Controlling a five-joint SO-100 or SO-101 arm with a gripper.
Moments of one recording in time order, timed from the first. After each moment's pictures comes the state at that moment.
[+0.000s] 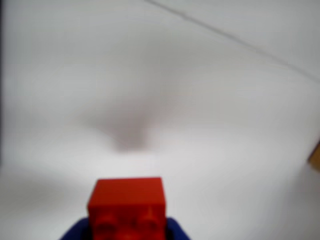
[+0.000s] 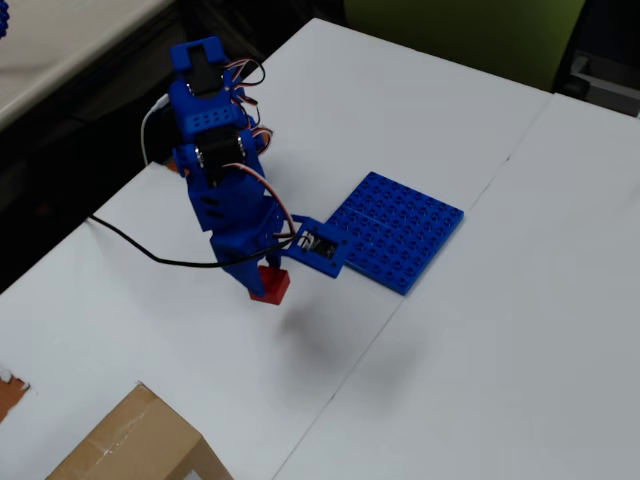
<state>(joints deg) 31.5 63.4 42.5 91.0 -144.1</state>
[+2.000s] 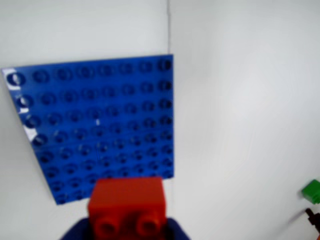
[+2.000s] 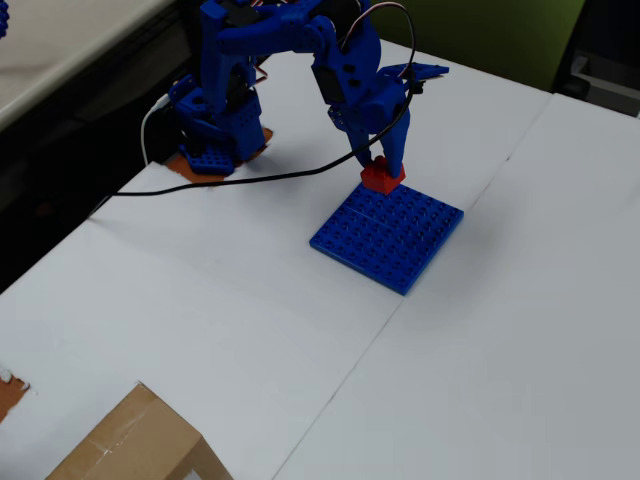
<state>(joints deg) -2.5 78.3 50.5 92.9 -176.4</state>
